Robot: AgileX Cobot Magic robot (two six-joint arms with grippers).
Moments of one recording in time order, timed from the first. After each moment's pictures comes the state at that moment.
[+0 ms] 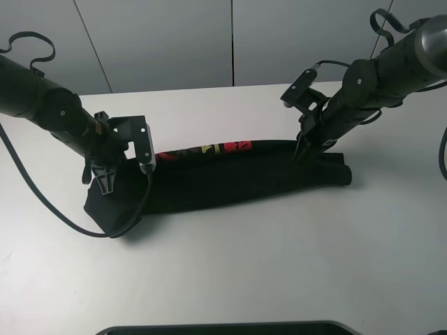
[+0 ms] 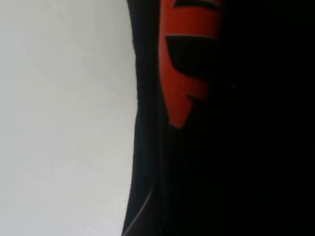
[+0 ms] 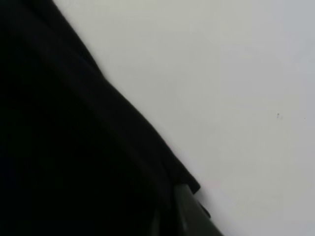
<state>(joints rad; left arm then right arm) -0.50 1.93 -0.90 0.24 0.24 0.75 0.33 2.00 -0.96 0.17 0.19 -0.71</state>
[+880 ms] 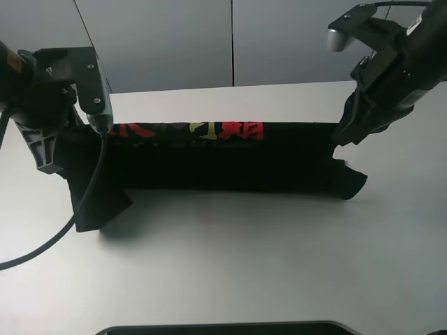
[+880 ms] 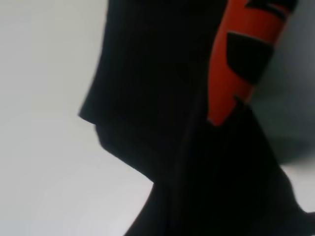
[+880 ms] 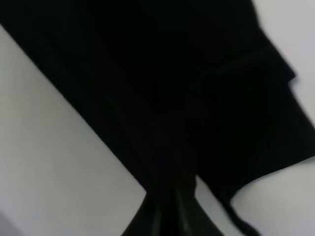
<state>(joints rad) -0.59 1.40 -0.90 0.13 0.80 0.76 0.33 1.41 -0.96 0.27 1.02 -0.64</state>
